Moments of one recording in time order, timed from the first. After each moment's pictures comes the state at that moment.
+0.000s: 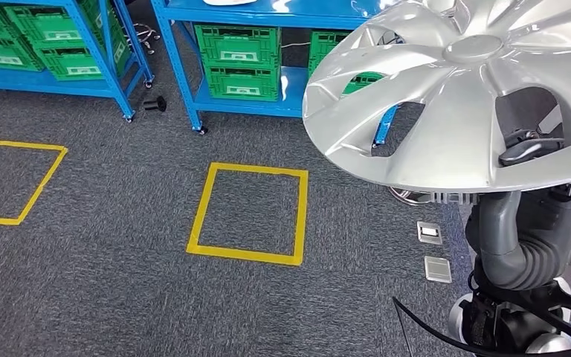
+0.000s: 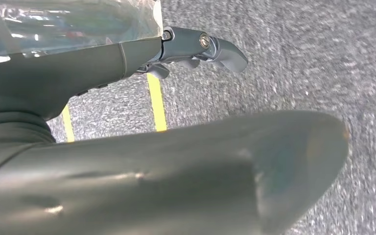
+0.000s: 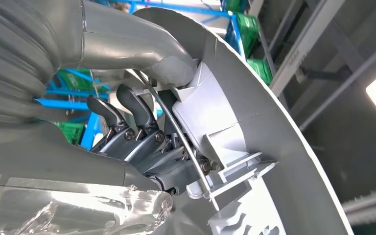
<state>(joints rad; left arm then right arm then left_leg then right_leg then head) -0.13 -0.03 -1.21 -0.22 0.82 0.38 -0.23 -0.11 -0.38 0.53 -2.30 -0.36 -0.43 -0.22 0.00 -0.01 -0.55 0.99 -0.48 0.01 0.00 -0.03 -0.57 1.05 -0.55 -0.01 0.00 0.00</state>
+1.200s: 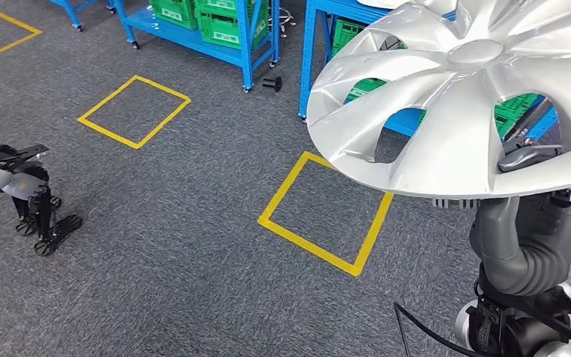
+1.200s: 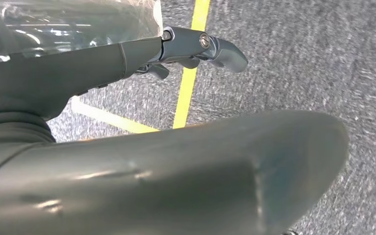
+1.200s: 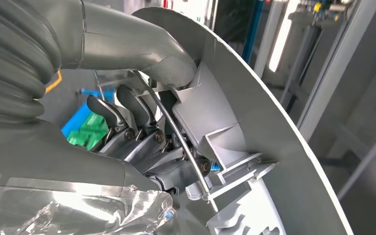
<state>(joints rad) -0.12 -0.03 -1.21 -0.22 0.82 0.38 -0.22 -0.11 -0.39 0.53 -2.29 -0.35 -0.44 -0.20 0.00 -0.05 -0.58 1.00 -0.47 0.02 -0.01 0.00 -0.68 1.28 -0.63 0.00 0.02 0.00</state>
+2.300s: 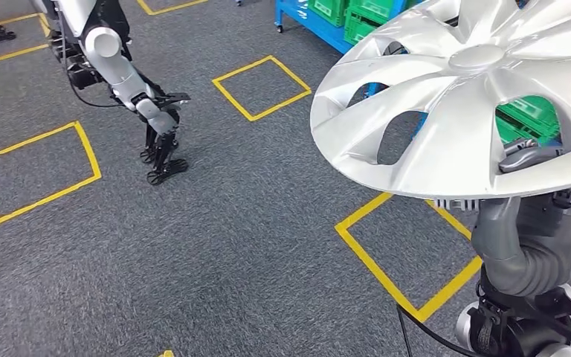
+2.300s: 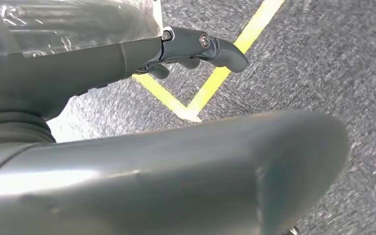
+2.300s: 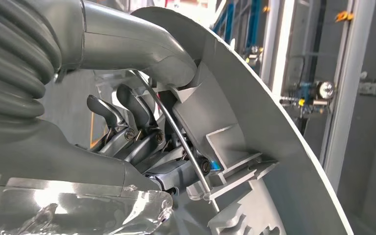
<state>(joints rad) -0.12 -0.04 -1.21 -0.22 0.82 0.38 -0.22 -0.10 -0.39 0.53 -2.29 -0.35 -0.44 -0.20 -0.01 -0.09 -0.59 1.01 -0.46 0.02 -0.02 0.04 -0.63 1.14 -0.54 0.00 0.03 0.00</state>
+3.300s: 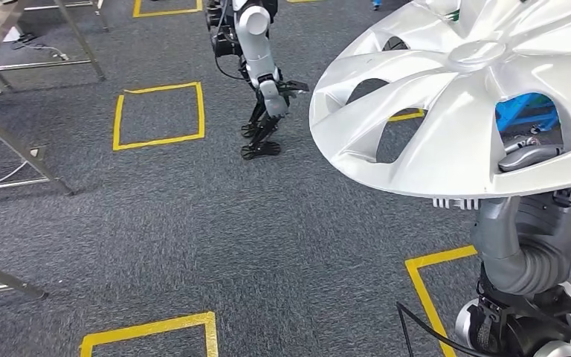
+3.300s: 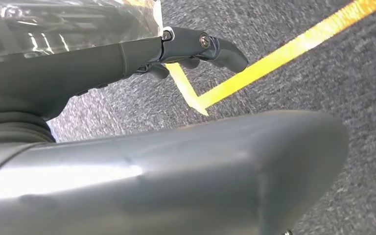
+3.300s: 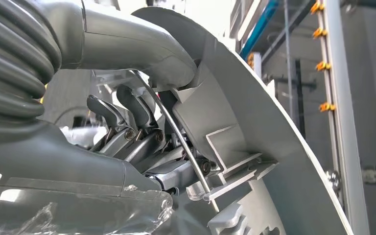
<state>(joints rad) -0.15 -0.03 -1.21 -0.22 0.79 0.36 -0.20 -0.11 -0.39 0.53 -2.29 -0.34 -0.43 -0.20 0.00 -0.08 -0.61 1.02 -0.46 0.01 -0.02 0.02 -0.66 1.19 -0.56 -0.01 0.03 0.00</state>
